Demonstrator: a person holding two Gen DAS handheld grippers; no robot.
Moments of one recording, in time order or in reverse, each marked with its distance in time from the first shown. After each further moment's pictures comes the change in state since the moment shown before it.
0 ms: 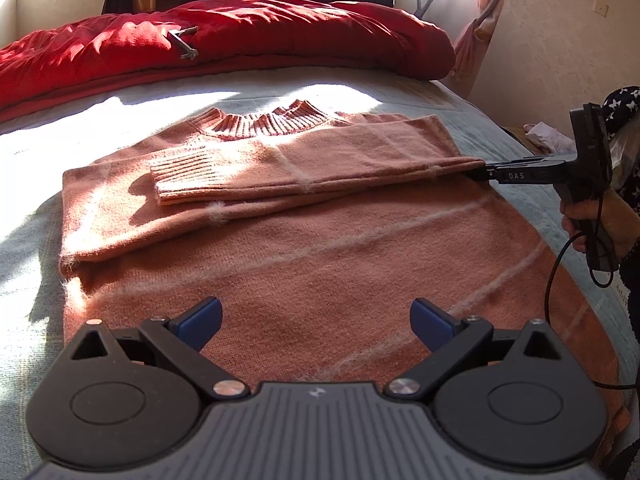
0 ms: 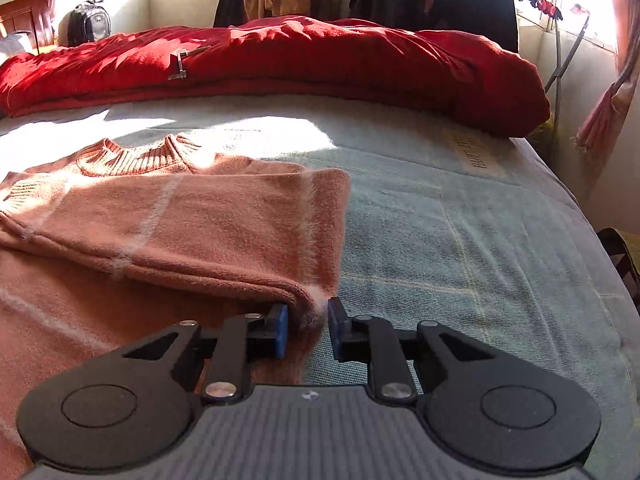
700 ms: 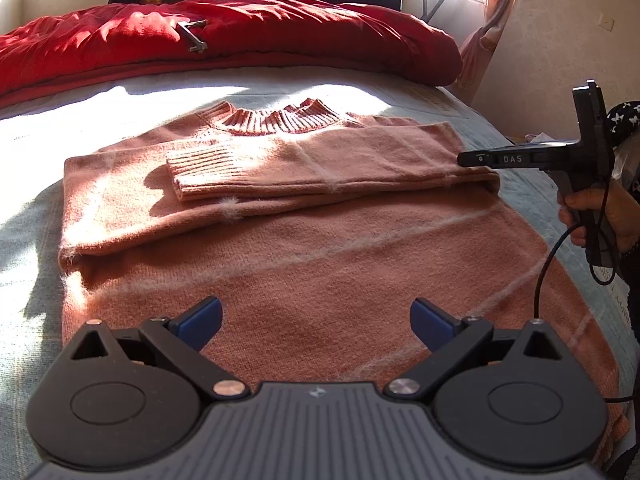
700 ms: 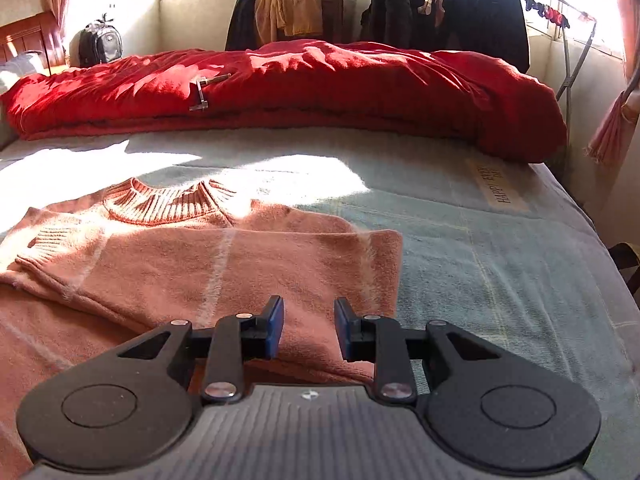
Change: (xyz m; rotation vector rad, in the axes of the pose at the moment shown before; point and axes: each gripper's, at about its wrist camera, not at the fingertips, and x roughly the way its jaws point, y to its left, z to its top) left arm 0.007 0.015 -0.002 -0.033 -0.006 -0.019; right arm 0.004 0.039 0.030 -0.028 -0.005 0.067
